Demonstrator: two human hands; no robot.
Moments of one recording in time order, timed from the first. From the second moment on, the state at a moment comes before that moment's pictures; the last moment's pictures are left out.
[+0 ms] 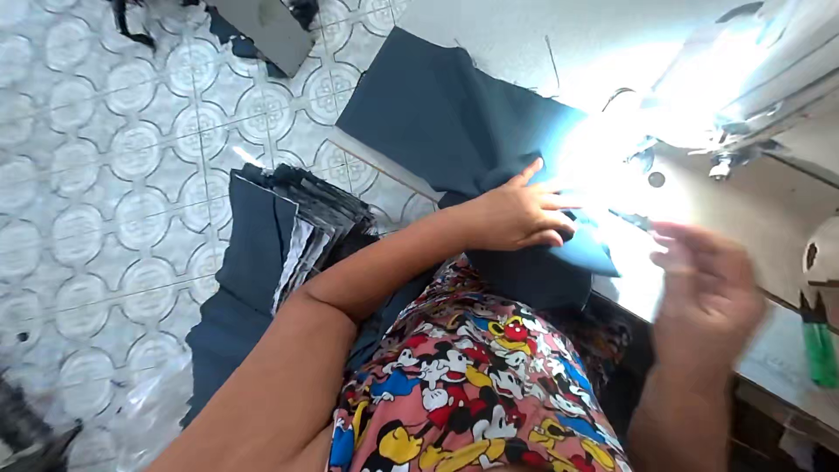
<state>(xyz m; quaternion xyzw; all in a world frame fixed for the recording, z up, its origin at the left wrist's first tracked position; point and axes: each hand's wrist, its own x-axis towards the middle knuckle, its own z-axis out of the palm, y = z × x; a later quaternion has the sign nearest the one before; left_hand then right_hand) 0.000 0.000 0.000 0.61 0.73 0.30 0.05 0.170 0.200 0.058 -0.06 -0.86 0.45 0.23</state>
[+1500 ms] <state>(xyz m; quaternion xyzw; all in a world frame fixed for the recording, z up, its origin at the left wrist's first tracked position) -0.138 0.077 0.048 0.54 0.77 0.29 0.18 0.115 0.184 0.024 -0.24 -0.83 0.49 0.08</state>
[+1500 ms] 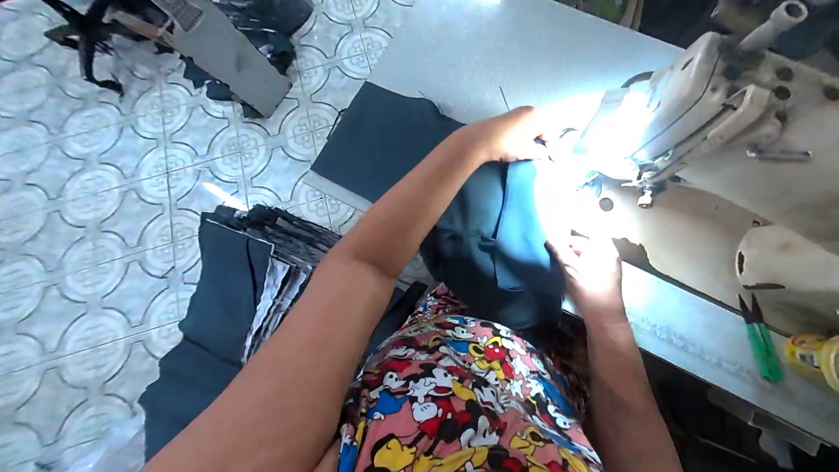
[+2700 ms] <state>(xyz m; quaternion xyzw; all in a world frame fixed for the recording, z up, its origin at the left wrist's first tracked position) -0.074 0.069 -0.002 0.56 0.73 0.37 0.08 0.160 0.159 0.001 -0.20 -0.78 0.59 0.01</state>
